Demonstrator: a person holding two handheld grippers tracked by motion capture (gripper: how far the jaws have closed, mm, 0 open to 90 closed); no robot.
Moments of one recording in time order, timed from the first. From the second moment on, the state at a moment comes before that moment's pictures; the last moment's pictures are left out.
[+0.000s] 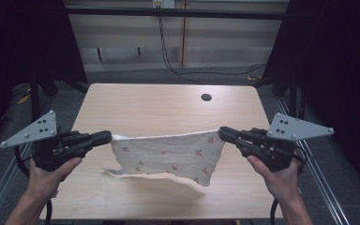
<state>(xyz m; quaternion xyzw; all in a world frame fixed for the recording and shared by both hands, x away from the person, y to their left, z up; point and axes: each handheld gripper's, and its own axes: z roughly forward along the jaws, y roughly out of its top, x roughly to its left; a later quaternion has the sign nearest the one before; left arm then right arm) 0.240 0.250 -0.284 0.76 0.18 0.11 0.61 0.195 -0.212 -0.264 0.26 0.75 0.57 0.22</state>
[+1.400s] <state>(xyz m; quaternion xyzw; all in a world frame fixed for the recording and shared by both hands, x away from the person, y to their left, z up) 0.331 0.220 -0.385 0.79 0.29 0.06 0.54 0.289 -0.227 -0.375 0.36 0.75 0.52 0.17</state>
